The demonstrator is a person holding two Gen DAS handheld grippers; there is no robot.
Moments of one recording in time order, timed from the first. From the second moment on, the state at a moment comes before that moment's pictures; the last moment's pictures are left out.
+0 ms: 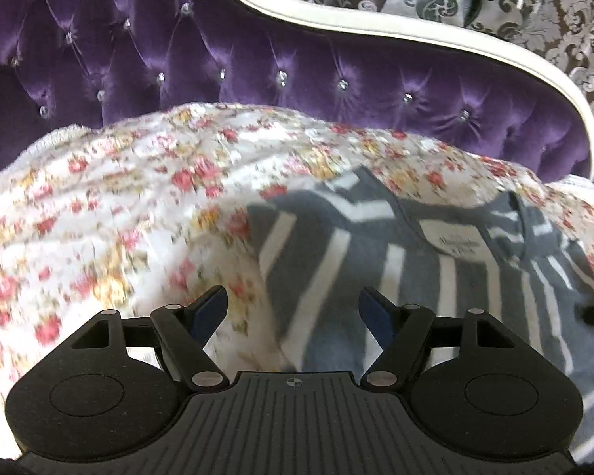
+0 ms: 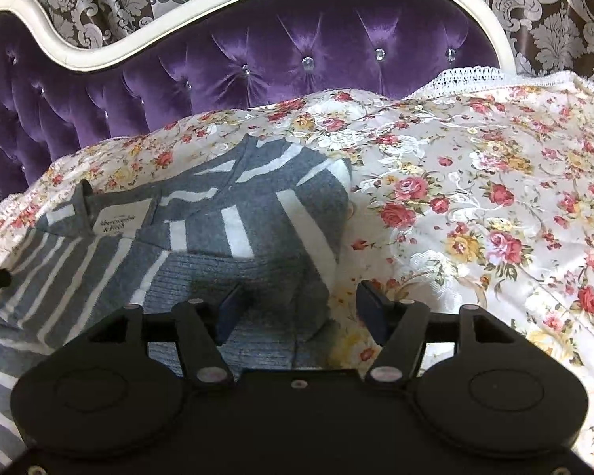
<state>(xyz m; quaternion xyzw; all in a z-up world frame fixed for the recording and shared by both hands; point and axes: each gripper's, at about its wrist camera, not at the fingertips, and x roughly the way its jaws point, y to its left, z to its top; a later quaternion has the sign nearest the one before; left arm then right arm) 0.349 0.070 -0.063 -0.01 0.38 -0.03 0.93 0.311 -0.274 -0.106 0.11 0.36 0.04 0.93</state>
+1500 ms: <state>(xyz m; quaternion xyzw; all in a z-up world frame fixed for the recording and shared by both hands) 0.258 0.087 -0.003 -0.02 0.34 -0.03 0.94 0.242 -0.291 -0.076 0.23 0.32 0.12 0.91</state>
